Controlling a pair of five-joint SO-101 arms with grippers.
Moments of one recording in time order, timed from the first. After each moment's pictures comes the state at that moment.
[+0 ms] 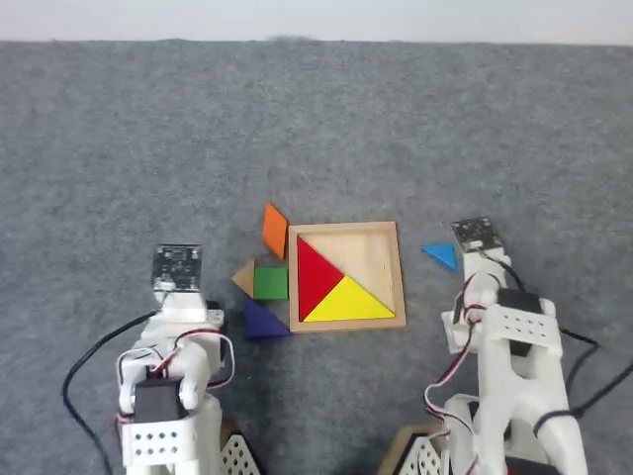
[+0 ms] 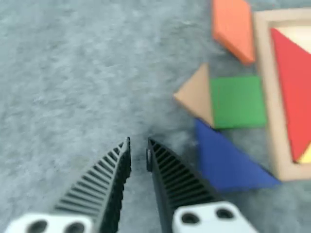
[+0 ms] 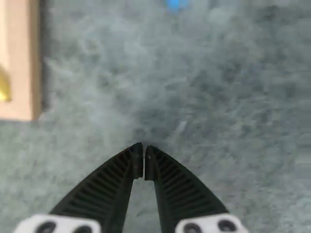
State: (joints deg) left arm -10.0 -102.9 97.1 72.0 0.1; right arm 7.7 -34.6 69.3 55.6 20.2
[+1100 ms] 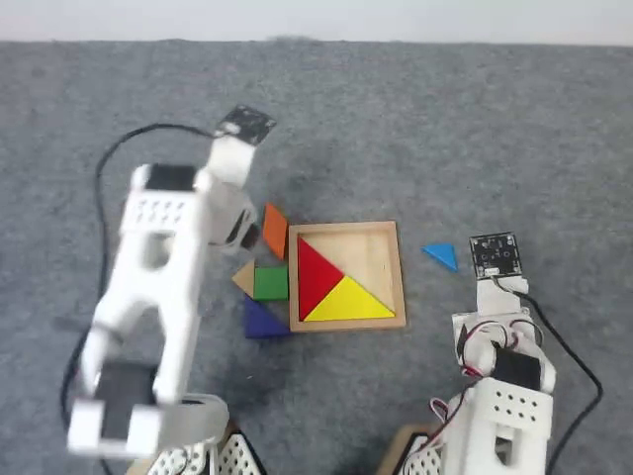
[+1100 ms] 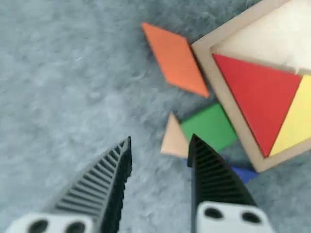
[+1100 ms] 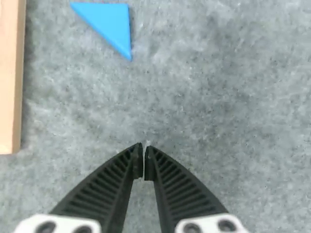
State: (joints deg) left arm -1.8 -4.5 18.9 78.7 -18.1; right arm 11.2 -72.6 87.4 52.8 19.6
